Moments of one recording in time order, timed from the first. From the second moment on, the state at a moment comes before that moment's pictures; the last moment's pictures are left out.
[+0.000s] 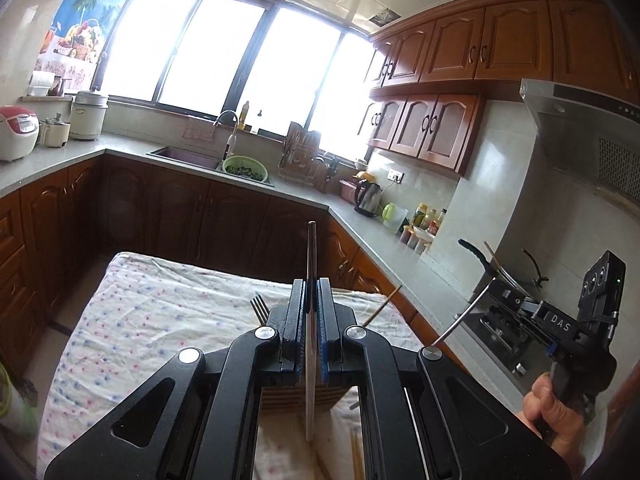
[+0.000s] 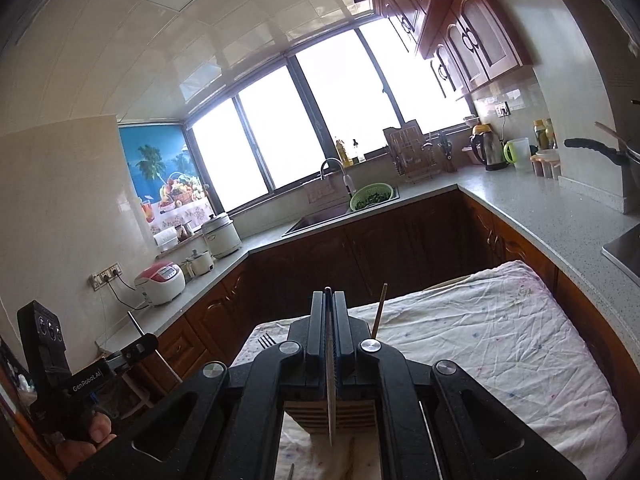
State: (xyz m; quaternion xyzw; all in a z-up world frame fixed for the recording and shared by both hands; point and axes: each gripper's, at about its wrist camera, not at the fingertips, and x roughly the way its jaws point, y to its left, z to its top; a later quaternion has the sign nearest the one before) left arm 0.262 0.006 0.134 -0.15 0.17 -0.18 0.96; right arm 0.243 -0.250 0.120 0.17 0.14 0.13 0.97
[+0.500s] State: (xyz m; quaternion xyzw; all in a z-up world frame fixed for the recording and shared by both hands) left arm 0.349 -0.002 0.091 -0.18 0.17 -0.10 0.96; right arm 0.316 -0.252 0.097 0.18 0.13 0.09 0.97
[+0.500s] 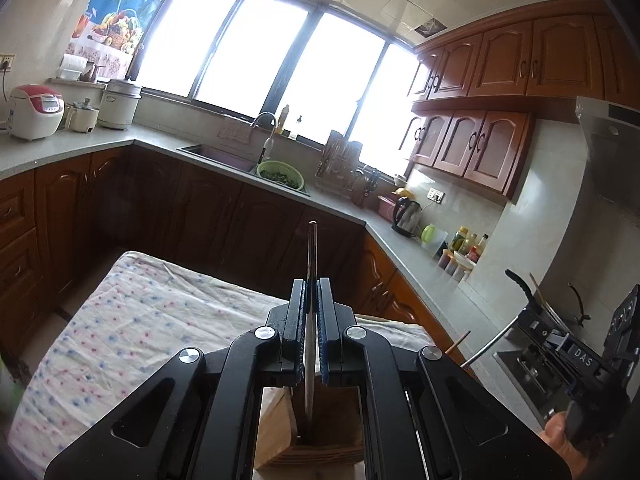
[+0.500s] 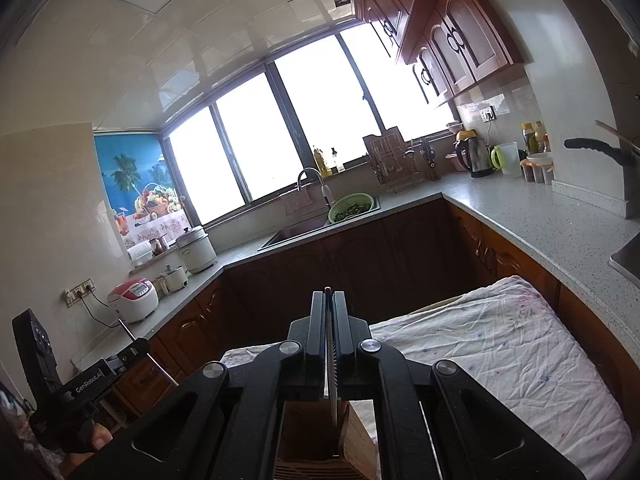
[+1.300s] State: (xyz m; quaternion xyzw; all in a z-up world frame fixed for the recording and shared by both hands) left arm 0.369 -0.027 0.036 -0.15 0.22 -0.10 0.96; right arm 0.345 -0.239 0.046 0.17 0.18 0.08 0.97
